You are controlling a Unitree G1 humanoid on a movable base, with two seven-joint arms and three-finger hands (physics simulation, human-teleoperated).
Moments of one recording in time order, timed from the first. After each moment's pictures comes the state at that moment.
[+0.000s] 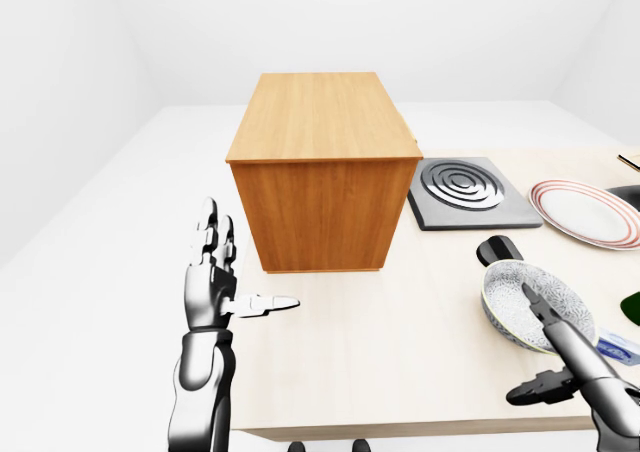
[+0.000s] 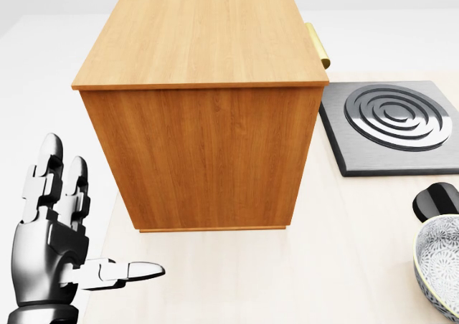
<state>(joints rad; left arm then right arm) 0.12 -0.01 0.03 -0.31 -0.12 -0.09 -0.02 0.23 -0.22 -0.66 -0.05 -0.67 -0.09 0.55</state>
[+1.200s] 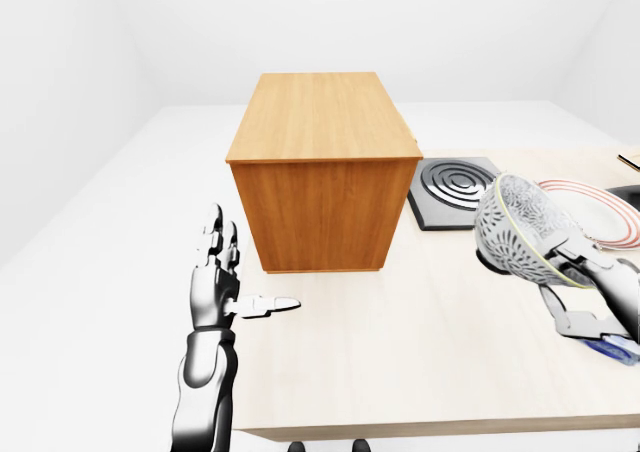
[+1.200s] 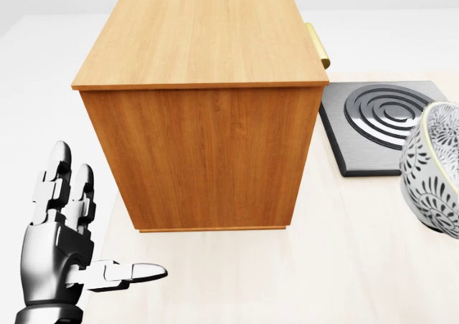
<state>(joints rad) 0.11 -0.01 0.03 -0.26 -0.12 -0.09 -0.03 0.15 -0.28 -0.74 -0.42 -0.32 -0.09 0.70</state>
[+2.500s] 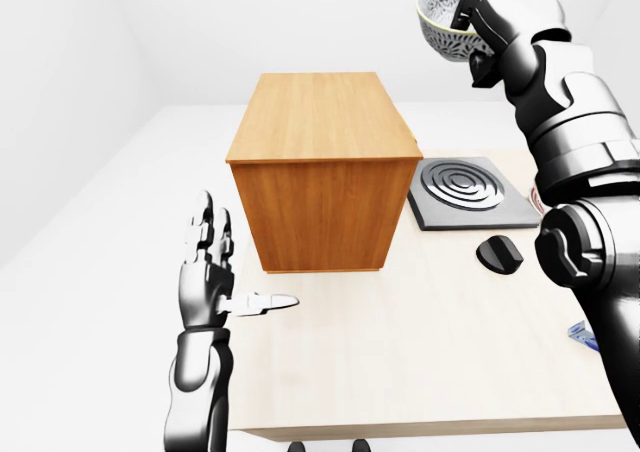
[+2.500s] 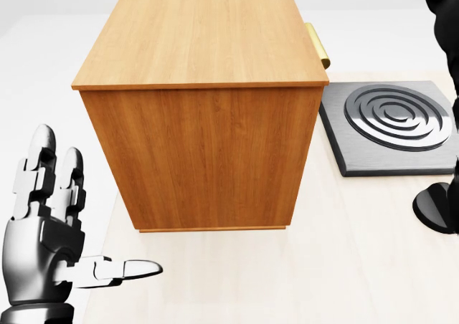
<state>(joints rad) 0.11 0.00 0.03 -0.35 -0.14 -0.09 -0.03 -1.59 -0.53 0.01 1.33 -1.19 -0.09 -0.01</state>
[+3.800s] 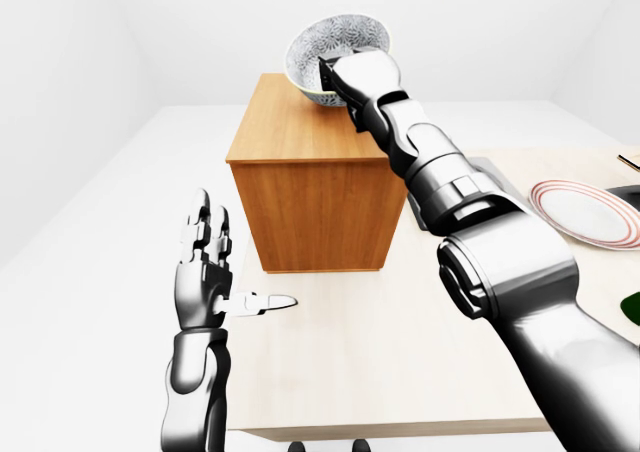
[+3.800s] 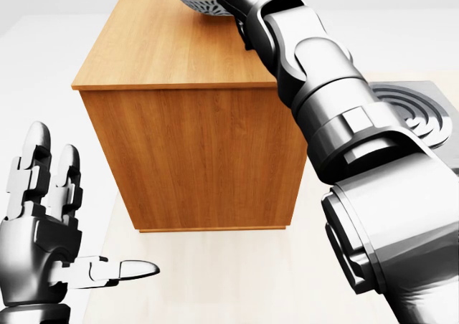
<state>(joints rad) 0.12 -0.01 0.04 -0.38 -0.15 -0.09 -0.04 -1.56 -0.13 0.09 1.36 -1.29 -0.09 -0.13</state>
